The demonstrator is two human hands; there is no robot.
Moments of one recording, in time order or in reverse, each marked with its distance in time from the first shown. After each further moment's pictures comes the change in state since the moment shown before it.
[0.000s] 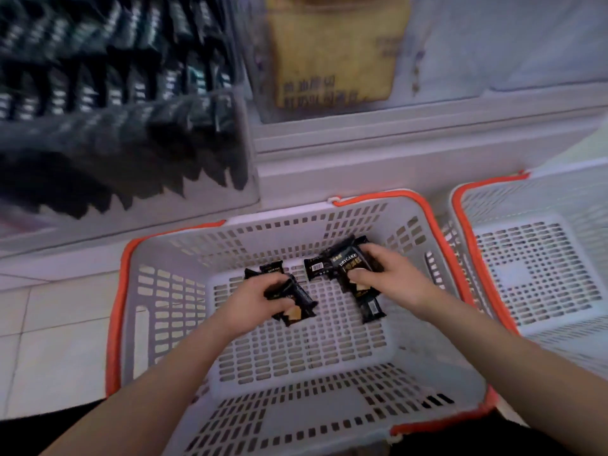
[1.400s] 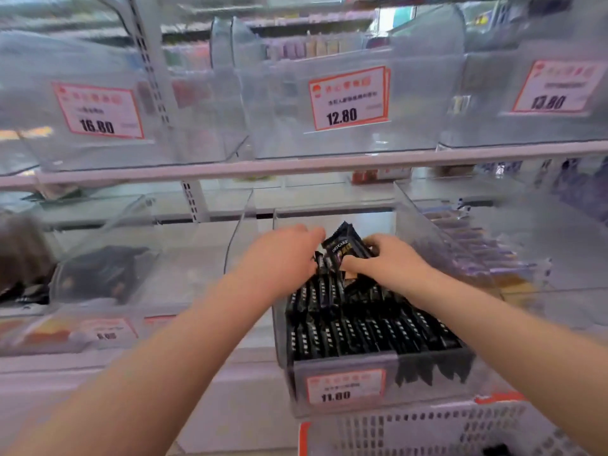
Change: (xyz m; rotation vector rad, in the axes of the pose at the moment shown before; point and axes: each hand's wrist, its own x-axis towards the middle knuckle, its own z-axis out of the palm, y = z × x) left_hand -0.154 0.181 -0.320 1.085 0.664 0.279; right_hand -0.002 -0.370 0.087 -0.300 0.381 -0.478
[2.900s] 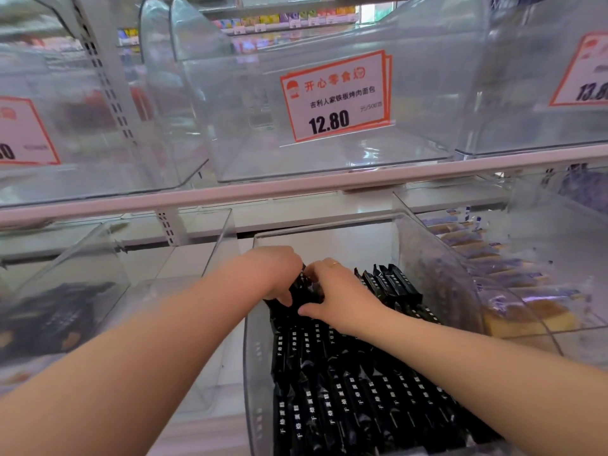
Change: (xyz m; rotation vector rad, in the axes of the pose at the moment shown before) left_hand 0.095 -0.029 0.032 0.305 -0.493 0.009; right_hand 0.066 0.009 0.063 -0.237 -0.063 -0.315
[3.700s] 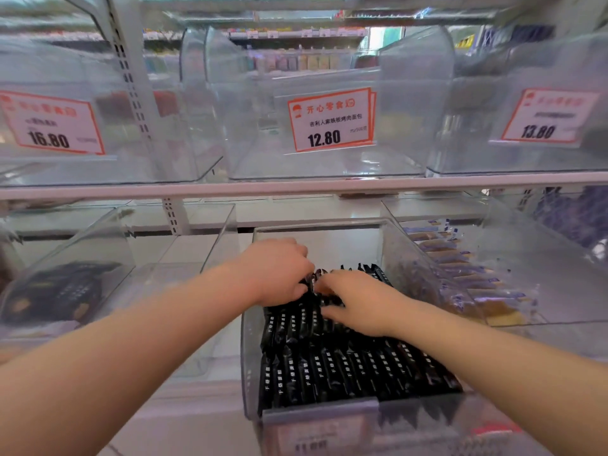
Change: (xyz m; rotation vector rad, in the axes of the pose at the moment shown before) left_hand -0.064 0.019 -0.007 0.113 0.324 0.211; right_hand -0.056 -0.014 -0.058 -0.317 -0.215 -0.153
